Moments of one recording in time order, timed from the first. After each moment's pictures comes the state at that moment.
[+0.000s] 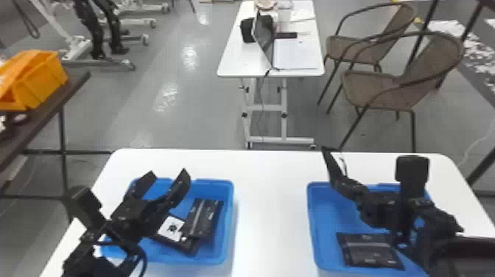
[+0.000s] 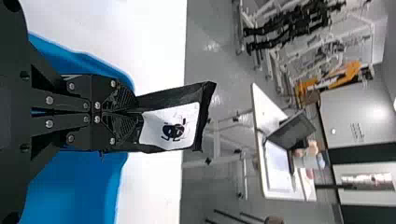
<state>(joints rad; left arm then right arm) 0.34 0.00 0.26 -1.87 0.38 0.21 -0.44 0.08 -0.08 0.02 -1.72 -0.13 0.60 0.36</state>
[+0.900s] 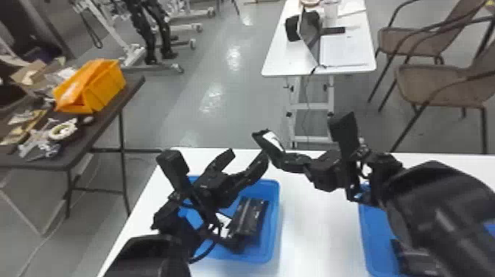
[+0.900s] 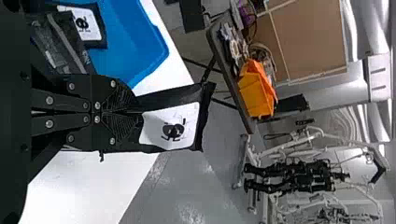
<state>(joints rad) 0.22 0.04 0.15 -1.90 0.34 0.35 -0.43 -0.38 -0.07 0.52 -1.29 -0.24 0.43 0.54</state>
